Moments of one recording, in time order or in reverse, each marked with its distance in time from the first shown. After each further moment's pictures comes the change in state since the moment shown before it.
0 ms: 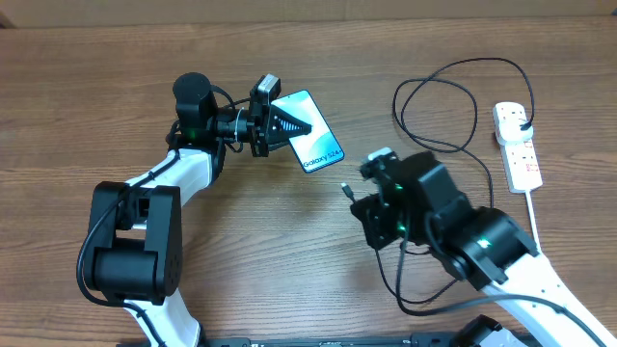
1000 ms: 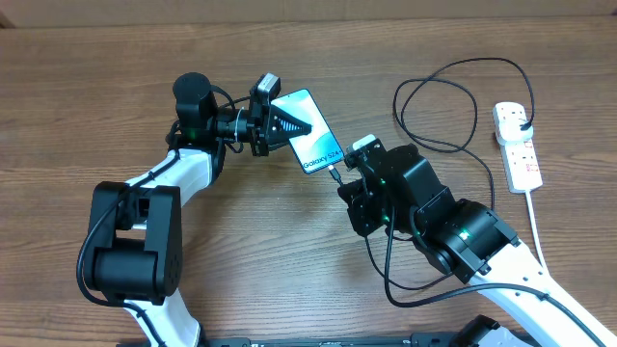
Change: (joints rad) left arm 0.000 0.000 0.000 0.000 0.000 0.039; right arm 0.035 0.059 0.000 0.152 0.085 -0.043
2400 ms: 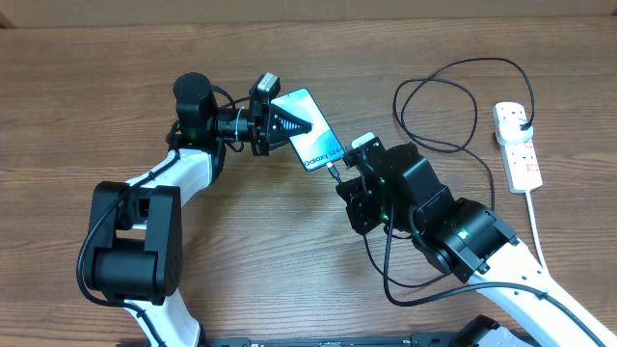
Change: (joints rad) left arm -0.005 0.000 0.000 0.000 -0.019 -0.029; right arm 0.000 0.005 0.000 0.021 -0.001 0.000
